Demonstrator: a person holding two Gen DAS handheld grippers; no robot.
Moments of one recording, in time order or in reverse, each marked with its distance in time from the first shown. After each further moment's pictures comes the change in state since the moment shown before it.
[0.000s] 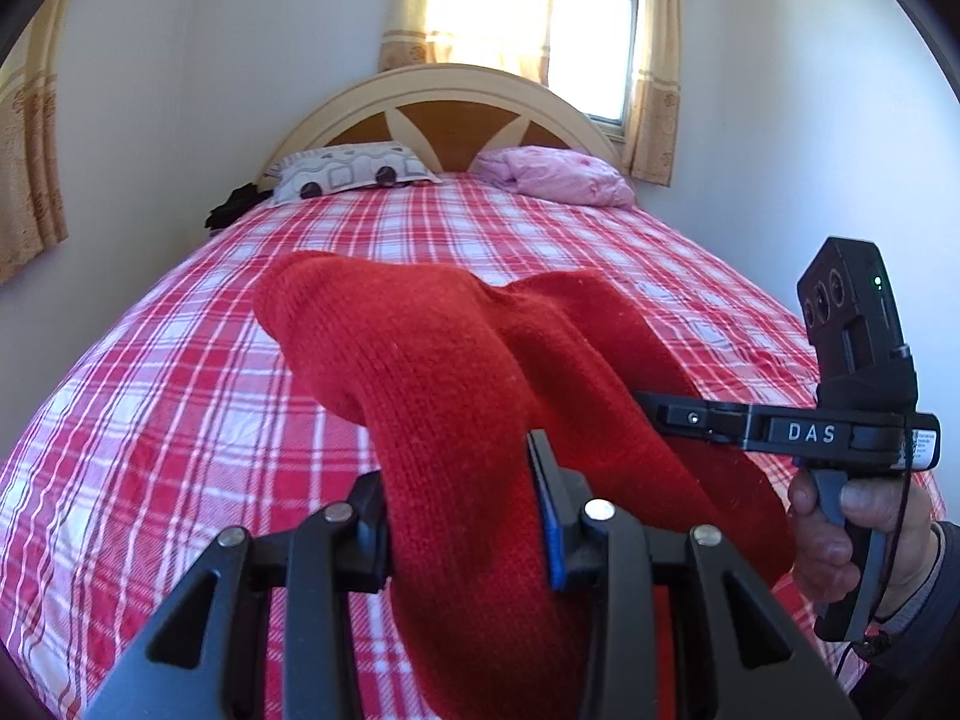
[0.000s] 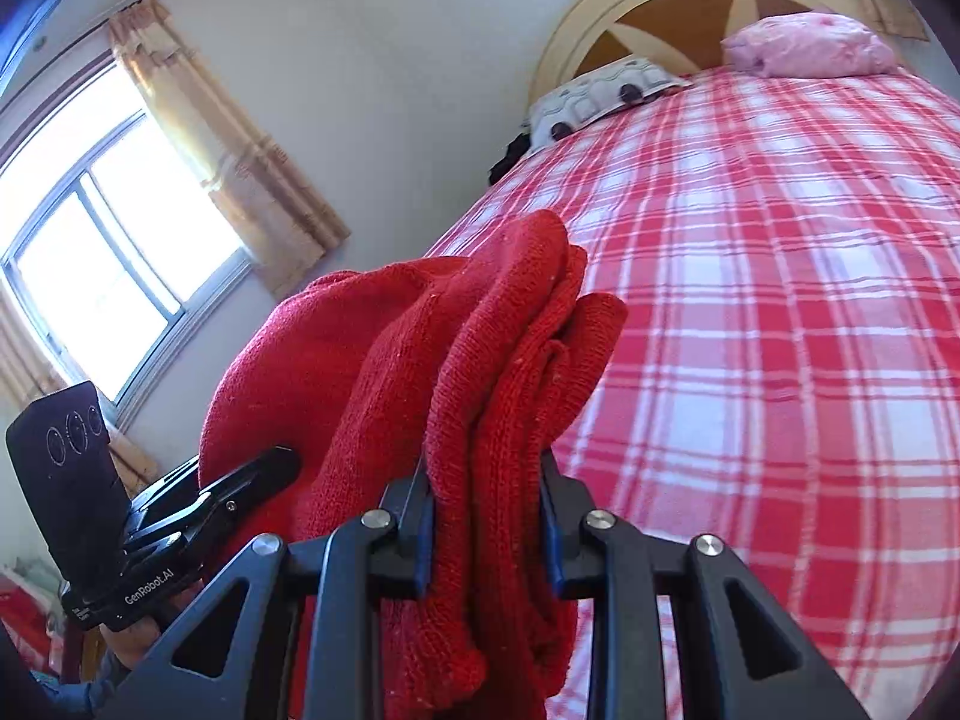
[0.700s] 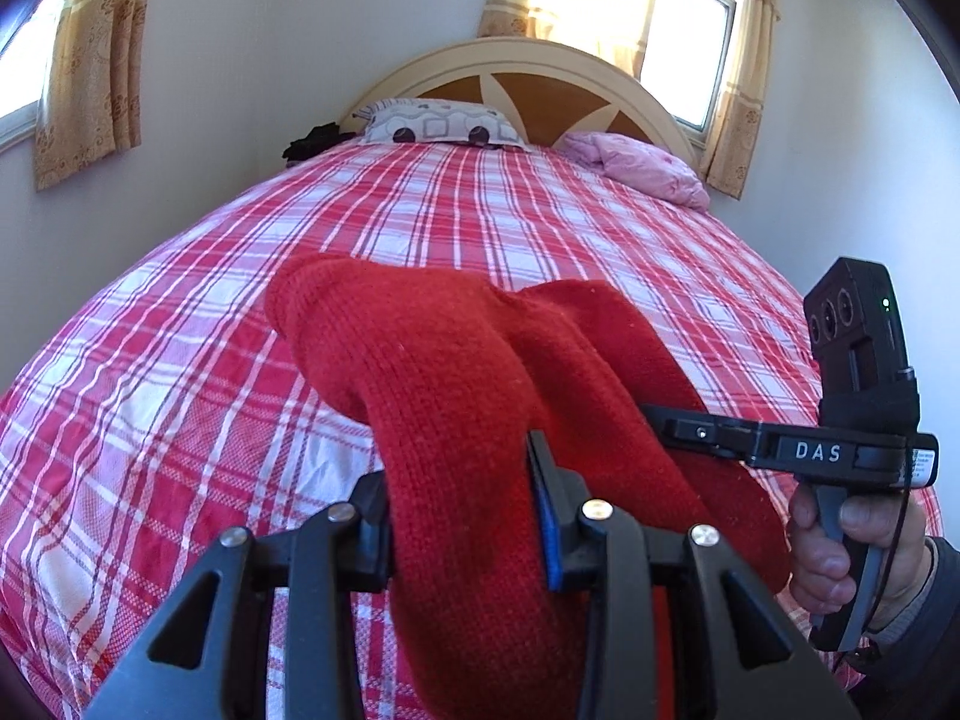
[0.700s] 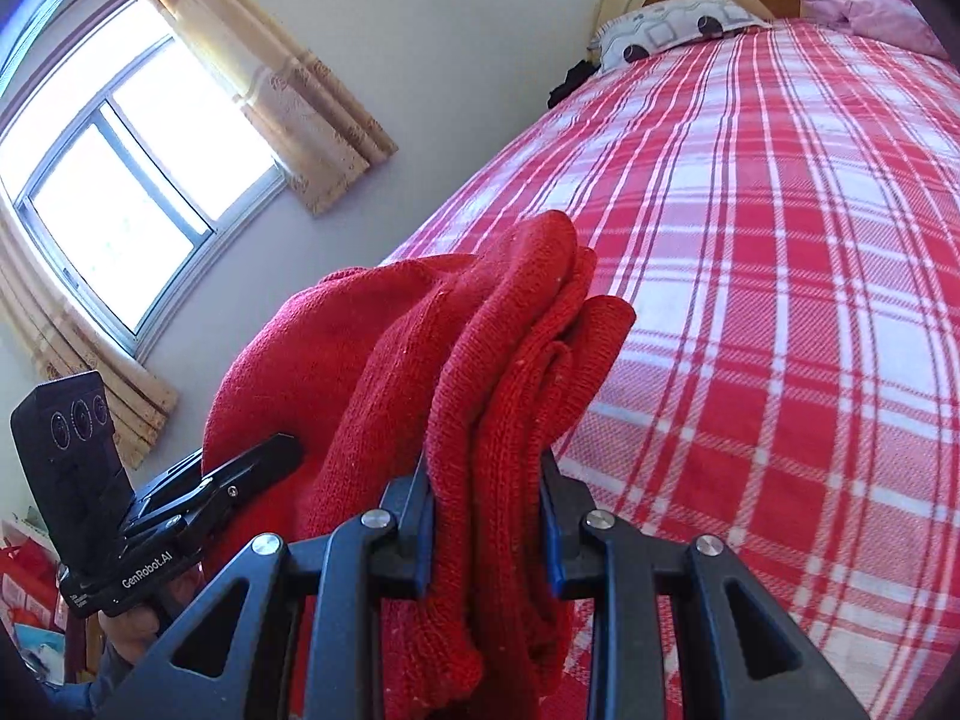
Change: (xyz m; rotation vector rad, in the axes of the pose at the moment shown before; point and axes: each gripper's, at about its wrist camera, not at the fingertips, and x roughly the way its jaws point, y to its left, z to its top) left arm -0.014 0.090 -0.057 -0.169 0.063 0.081; right arm 0.098 0.059 -0.040 -0.045 0.168 0.079
